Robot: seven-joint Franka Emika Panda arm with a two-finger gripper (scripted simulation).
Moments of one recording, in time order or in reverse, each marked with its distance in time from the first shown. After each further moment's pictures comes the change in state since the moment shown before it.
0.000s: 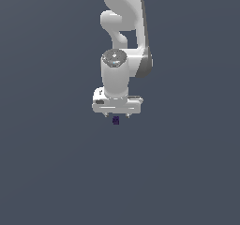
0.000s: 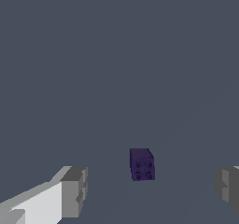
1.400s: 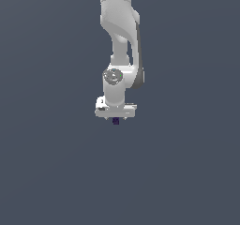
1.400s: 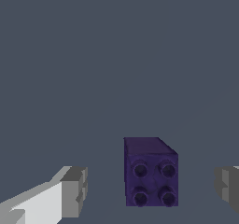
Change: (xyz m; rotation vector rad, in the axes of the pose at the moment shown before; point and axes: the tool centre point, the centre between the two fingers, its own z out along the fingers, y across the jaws) arm -0.045 0.013 0.095 -0.009 -0.014 -0.035
